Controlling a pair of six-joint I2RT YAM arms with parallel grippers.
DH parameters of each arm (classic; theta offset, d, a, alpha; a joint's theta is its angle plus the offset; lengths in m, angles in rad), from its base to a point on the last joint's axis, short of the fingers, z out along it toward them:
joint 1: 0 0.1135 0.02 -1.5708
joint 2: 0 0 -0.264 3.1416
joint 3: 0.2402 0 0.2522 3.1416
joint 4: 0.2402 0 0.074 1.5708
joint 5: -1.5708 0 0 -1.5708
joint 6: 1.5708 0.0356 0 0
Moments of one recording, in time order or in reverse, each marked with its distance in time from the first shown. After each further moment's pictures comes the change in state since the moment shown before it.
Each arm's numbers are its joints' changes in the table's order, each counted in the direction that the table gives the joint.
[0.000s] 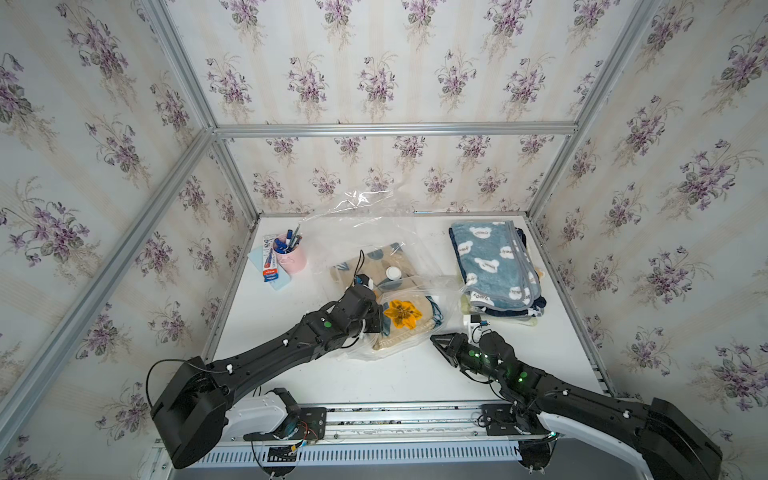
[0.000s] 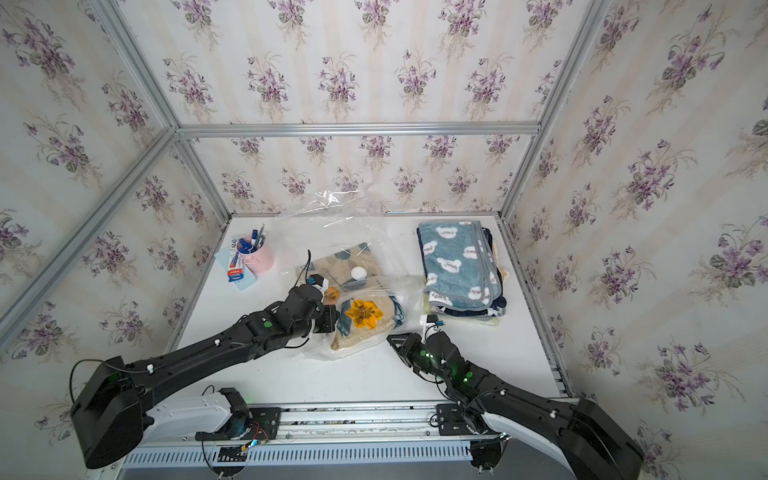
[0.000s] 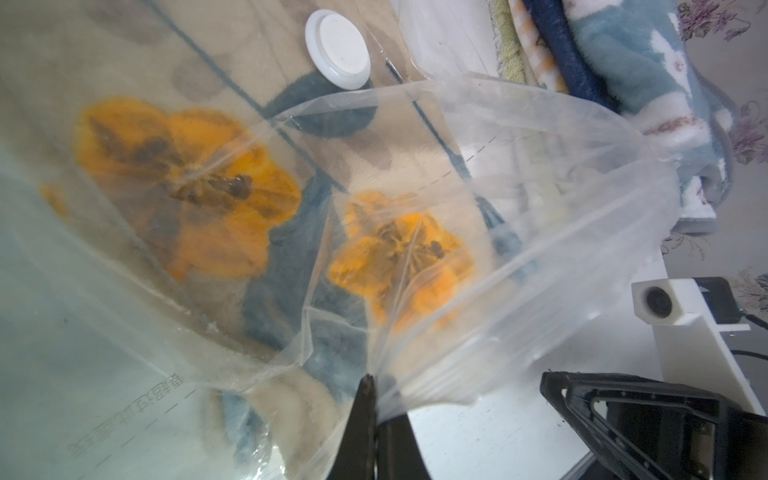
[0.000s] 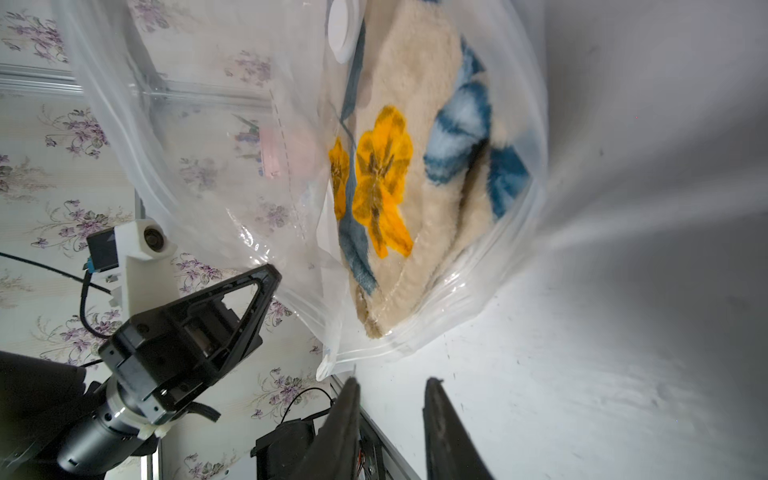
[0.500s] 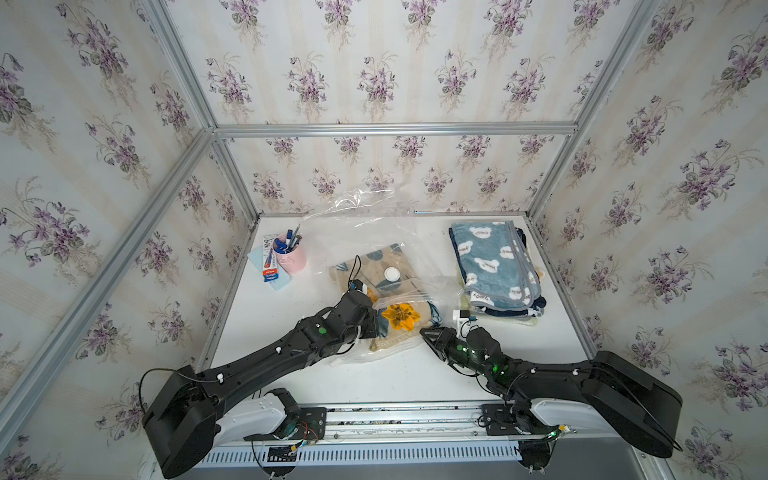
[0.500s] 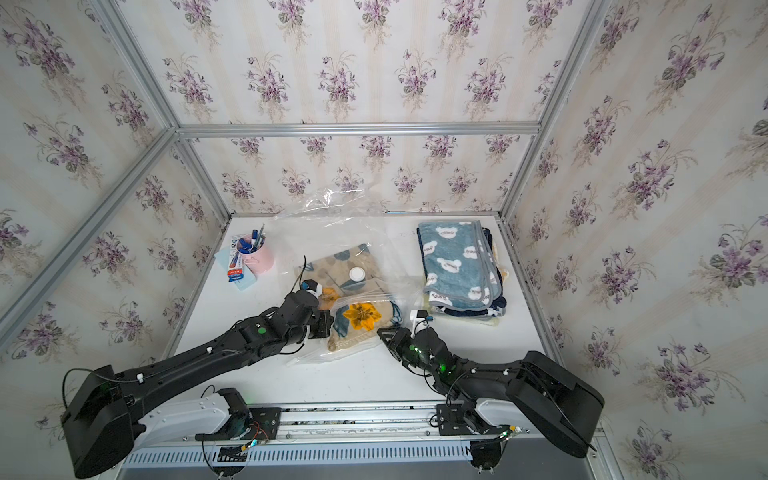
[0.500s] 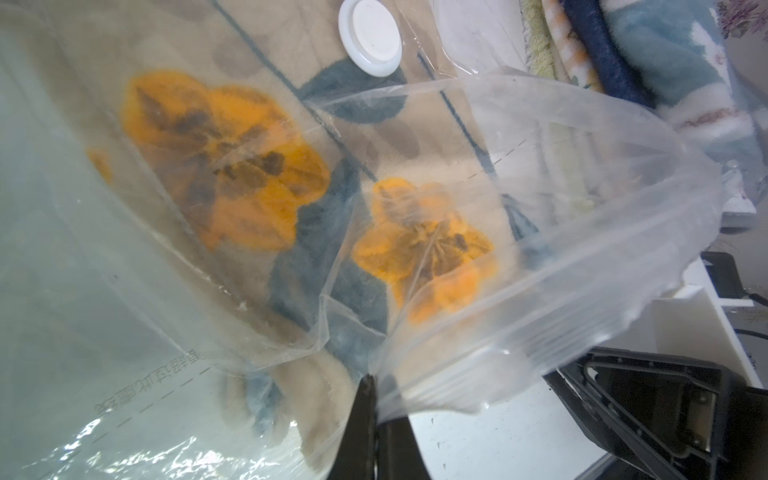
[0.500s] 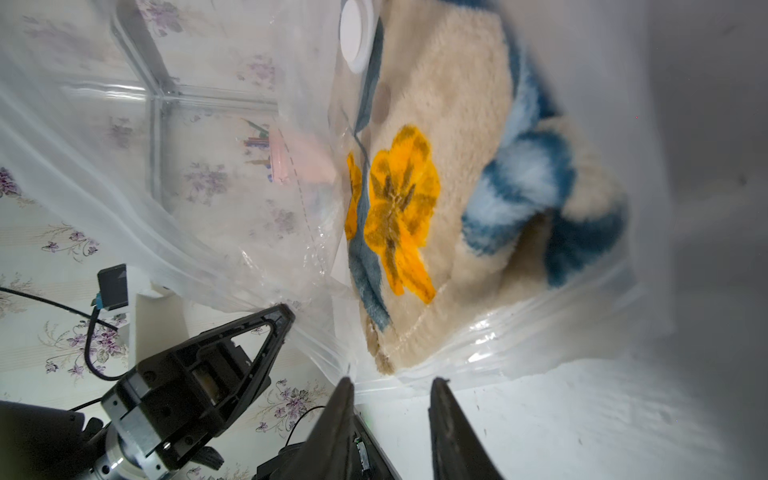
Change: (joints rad) left arm -0.011 -0.063 -0.038 0.053 0.046 -0.034; right arm 0.023 0.368 0.029 -0.371 -0.029 0.013
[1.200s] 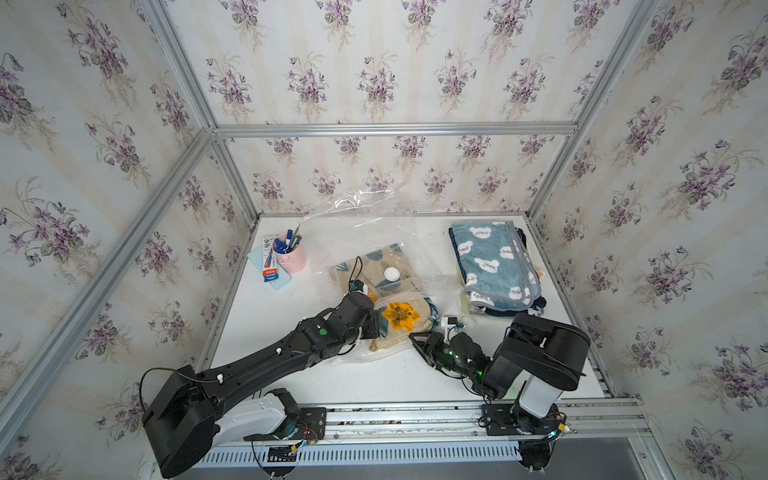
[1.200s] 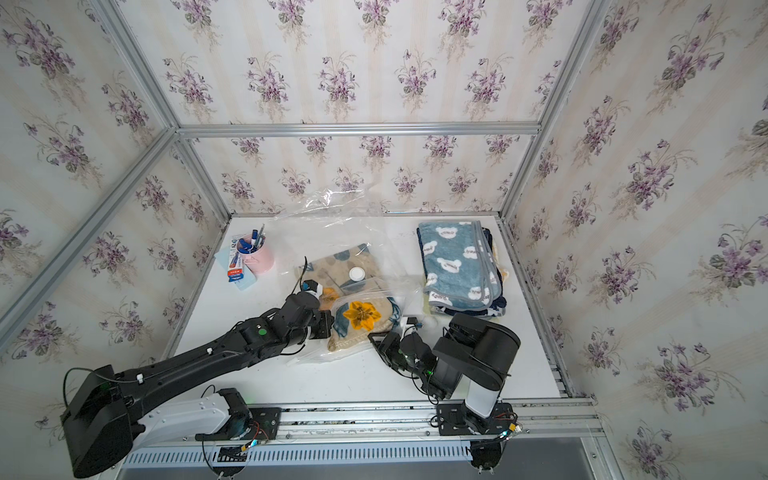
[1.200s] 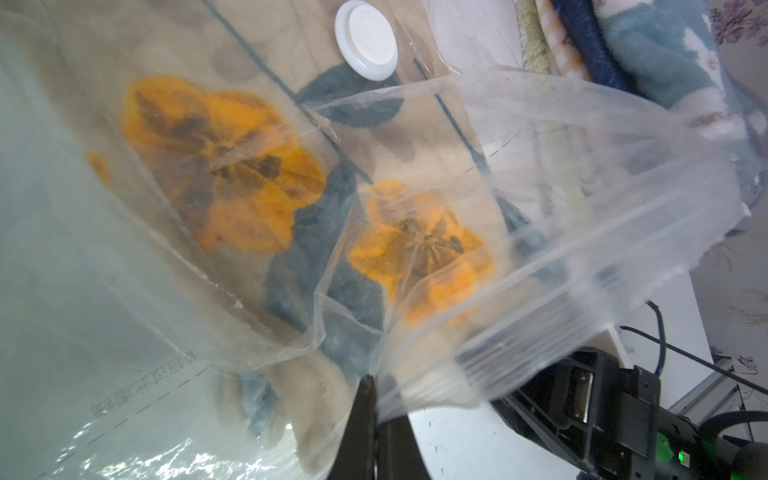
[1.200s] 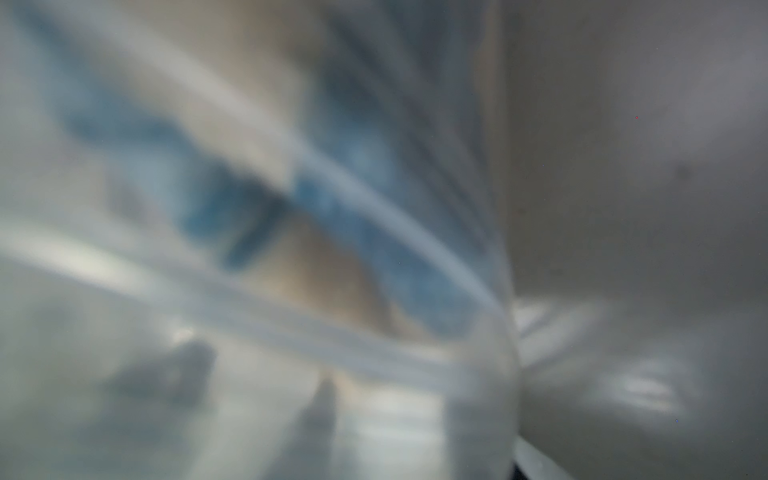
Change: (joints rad) left arm -0.025 -0.006 -0.024 -0.021 0.027 -0.016; right arm 0.079 0.520 0.028 -0.468 -0.055 0.111
